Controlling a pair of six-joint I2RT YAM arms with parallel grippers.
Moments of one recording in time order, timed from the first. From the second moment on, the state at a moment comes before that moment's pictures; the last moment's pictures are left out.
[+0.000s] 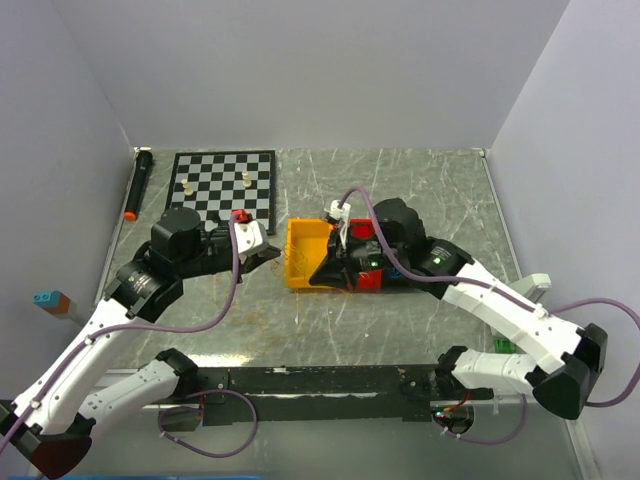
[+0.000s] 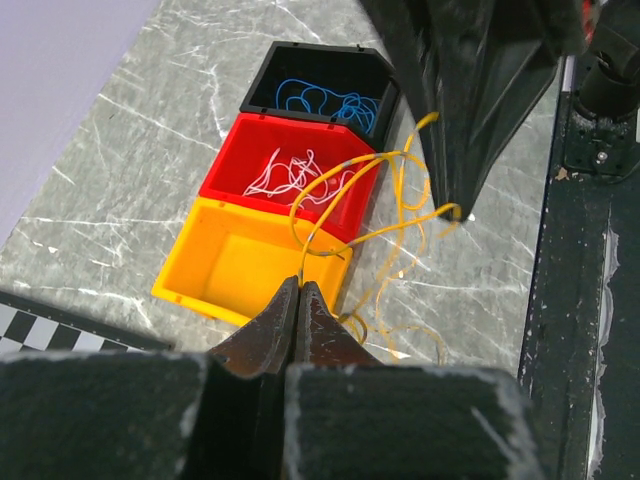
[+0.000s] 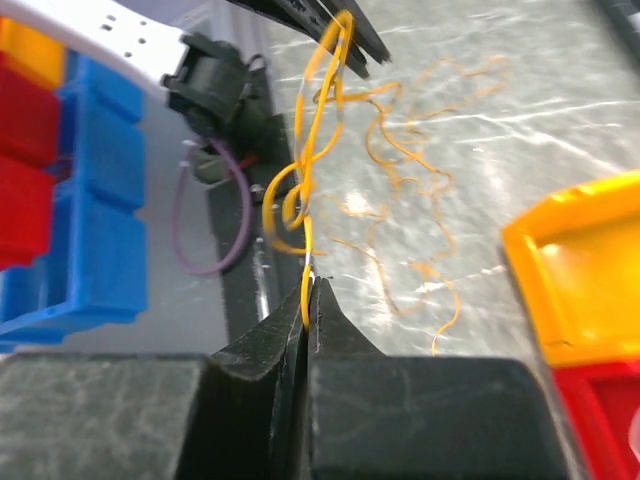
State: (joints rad) left arm -0.58 0.85 1.02 -0.47 0.57 0.38; right arm 0.81 1.13 1.07 -0.37 -0.67 0.13
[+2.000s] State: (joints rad) left arm -0.56 0.93 0.98 -0.08 0.97 -0.45; right arm 0.90 1.08 1.30 -0.48 -0.32 0.00
